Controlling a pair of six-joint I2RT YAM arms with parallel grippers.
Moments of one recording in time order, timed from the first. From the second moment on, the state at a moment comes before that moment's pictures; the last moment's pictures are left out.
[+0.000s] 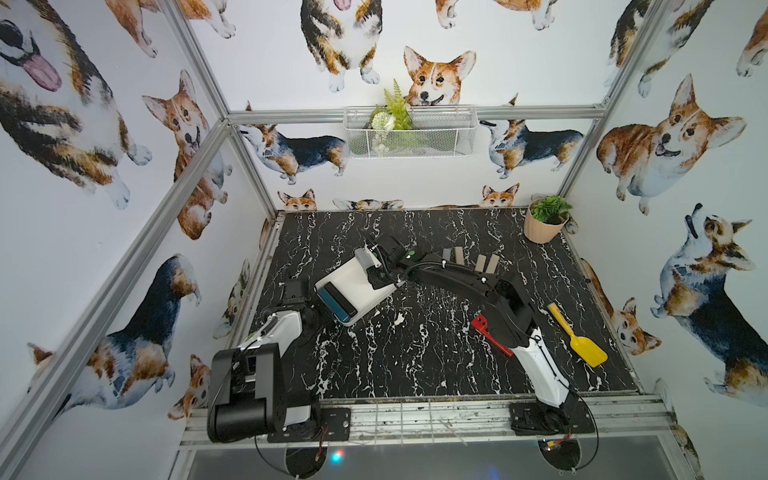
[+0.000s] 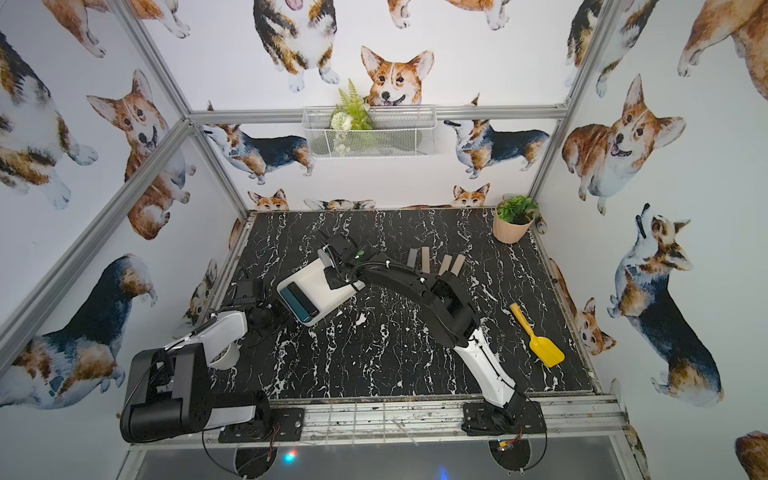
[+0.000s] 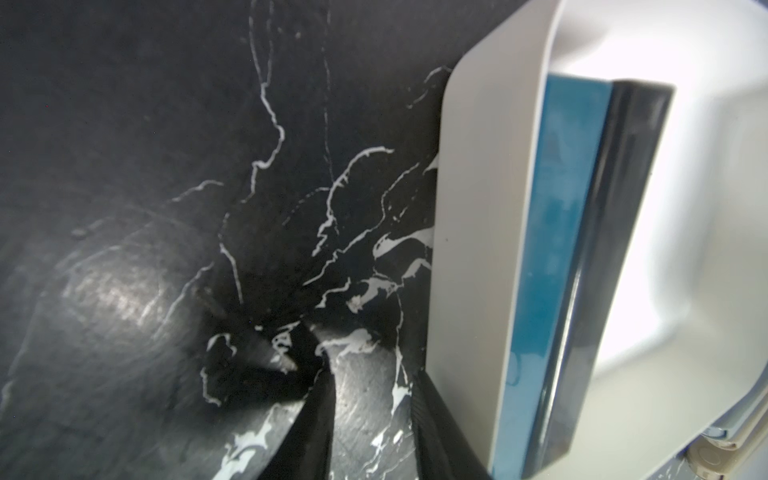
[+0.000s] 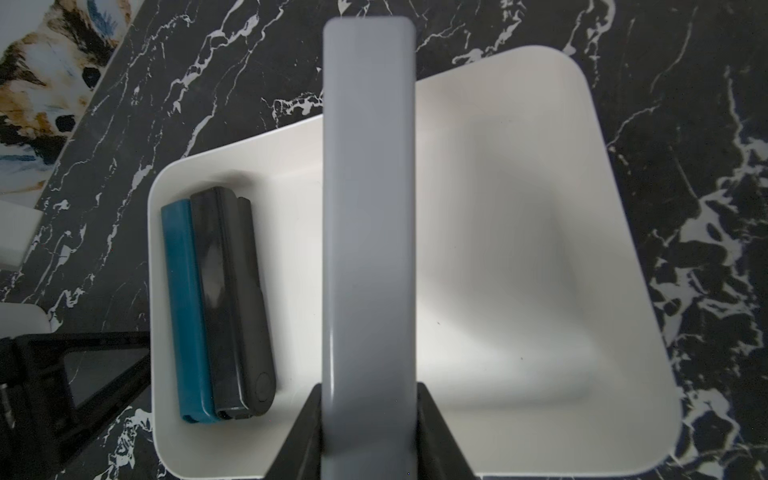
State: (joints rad) left arm 0.09 1.35 0.58 -0.37 0.22 -0.71; right arm 0.95 2.29 2.01 -0.63 0.00 0.39
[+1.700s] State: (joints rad) left arm 0.09 1.34 0.57 -0.37 0.22 -0.71; right arm 1.03 2.49 2.17 -0.69 -0.08 0.37
